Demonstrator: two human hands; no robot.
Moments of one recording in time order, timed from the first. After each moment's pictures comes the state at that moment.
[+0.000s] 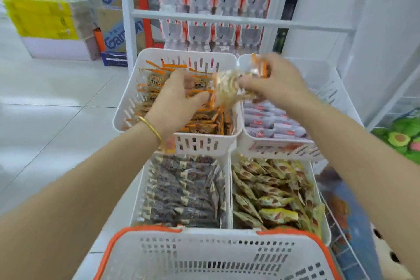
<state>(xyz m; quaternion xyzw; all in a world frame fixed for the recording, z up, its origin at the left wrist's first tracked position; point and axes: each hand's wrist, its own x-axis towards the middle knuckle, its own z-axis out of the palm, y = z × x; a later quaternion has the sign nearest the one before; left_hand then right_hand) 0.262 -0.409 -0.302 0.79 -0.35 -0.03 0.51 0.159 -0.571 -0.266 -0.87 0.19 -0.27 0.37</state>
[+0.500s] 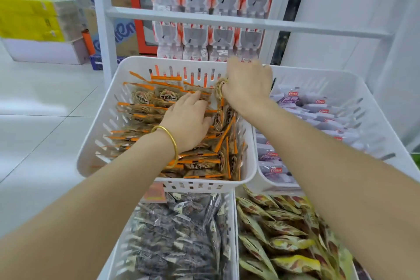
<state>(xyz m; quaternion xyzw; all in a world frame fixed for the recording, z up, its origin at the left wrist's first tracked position) 0.347 -0.486 -0.341 0.88 -0.44 0.02 0.14 0.301 -0.615 -0.298 -0.92 0.27 -0.28 -0.09</state>
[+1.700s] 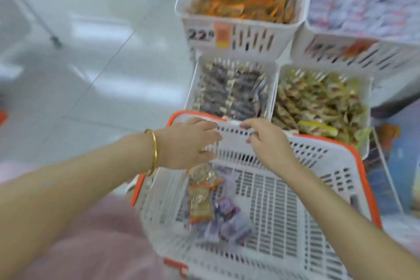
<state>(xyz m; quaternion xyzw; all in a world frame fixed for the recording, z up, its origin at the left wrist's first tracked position) 0.118 -0.246 -0.403 0.84 -0.49 -0.21 -0.05 0.039 -0.423 -0.475 -0.94 0.14 -0.02 0.32</state>
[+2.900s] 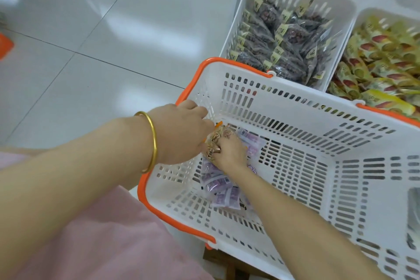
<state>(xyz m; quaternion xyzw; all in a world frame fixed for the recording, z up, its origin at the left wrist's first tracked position) 0.121 -0.169 -0.464 0.84 -0.45 -0.25 -0.19 0.072 -0.289 -0.692 -0.95 0.16 0.15 0.23</state>
